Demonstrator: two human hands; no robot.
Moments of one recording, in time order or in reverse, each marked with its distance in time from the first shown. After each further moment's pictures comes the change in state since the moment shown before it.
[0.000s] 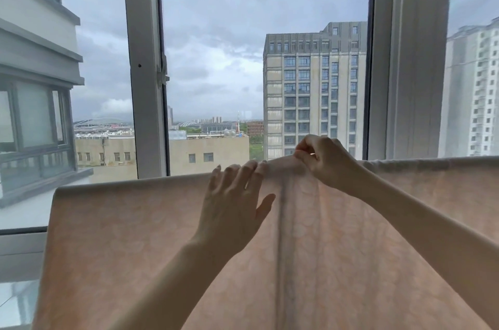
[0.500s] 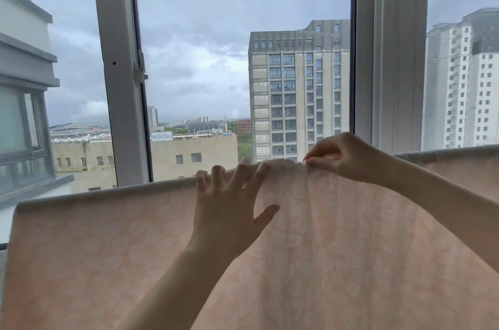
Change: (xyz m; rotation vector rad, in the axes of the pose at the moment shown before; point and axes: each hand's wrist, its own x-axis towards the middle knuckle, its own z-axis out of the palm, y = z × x) left_hand 0.009 0.009 0.012 0.137 -0.035 0.018; right_hand -0.008 0.038 -0.039 0.006 -0.198 -0.009
